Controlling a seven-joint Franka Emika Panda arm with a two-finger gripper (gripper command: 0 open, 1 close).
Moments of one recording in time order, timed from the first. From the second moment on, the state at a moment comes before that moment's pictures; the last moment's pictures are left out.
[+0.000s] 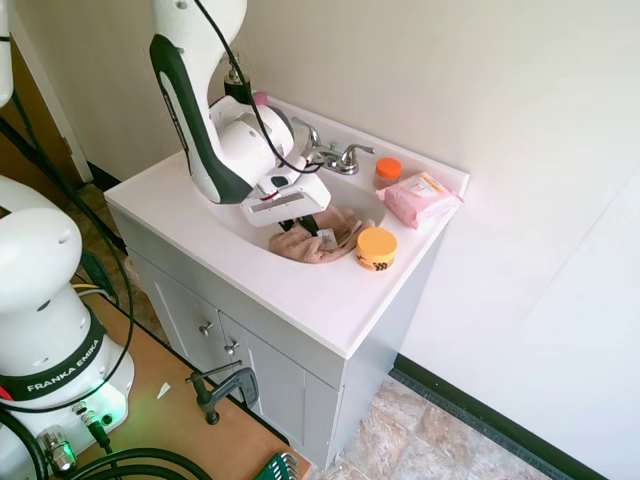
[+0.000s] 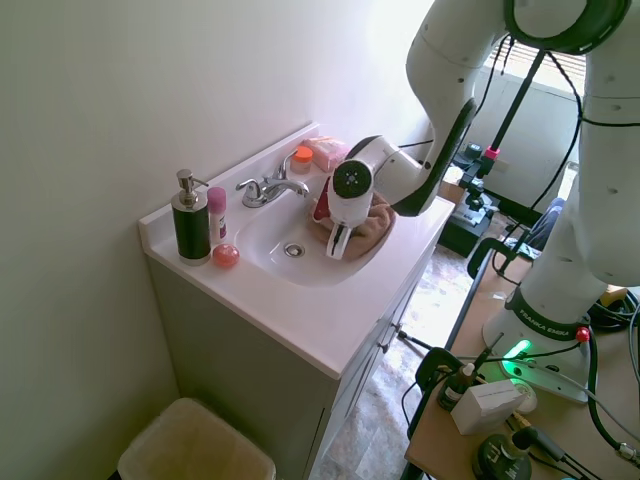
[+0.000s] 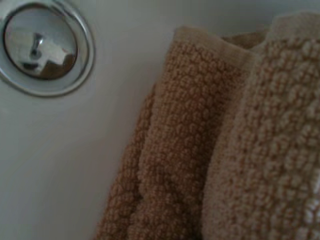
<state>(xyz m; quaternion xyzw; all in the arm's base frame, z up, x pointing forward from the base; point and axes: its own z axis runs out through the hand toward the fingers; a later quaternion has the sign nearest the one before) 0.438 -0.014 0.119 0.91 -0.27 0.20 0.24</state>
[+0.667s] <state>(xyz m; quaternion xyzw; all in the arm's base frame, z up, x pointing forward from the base) 0.455 -0.003 0.101 0.90 -0.25 0.27 0.22</state>
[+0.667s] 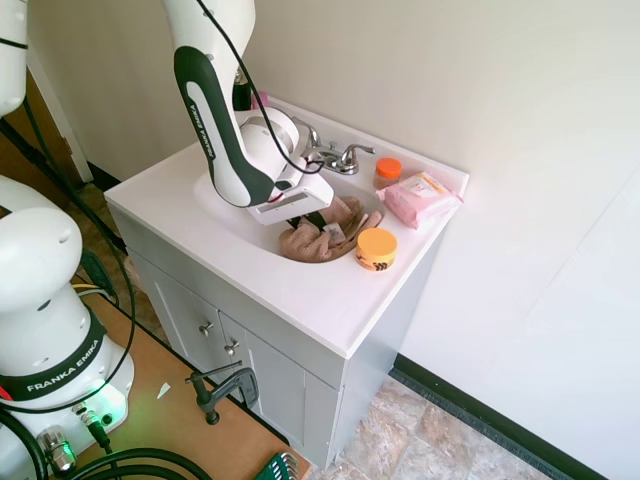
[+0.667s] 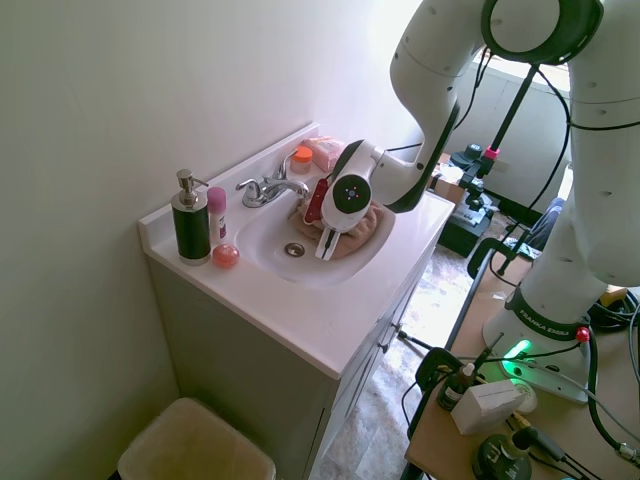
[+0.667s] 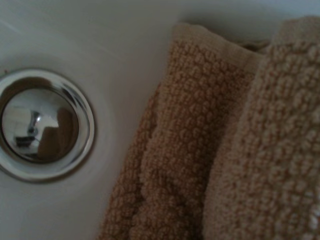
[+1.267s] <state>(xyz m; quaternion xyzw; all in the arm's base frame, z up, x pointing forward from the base) 0.479 0.059 0.091 0.89 -0.33 0.29 0.17</state>
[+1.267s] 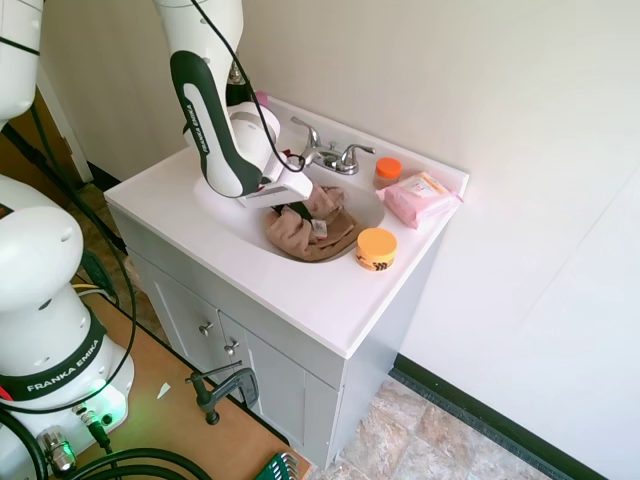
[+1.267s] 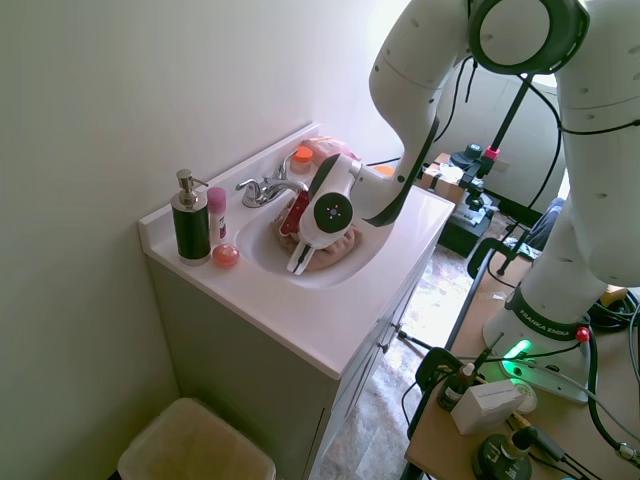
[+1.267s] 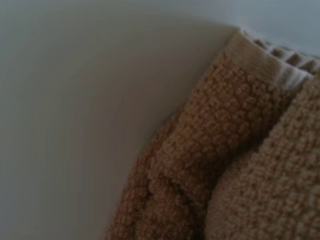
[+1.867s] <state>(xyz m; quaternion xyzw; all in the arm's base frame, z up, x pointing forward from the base) 0.497 0.064 0.104 0.86 -0.45 0.23 0.11</state>
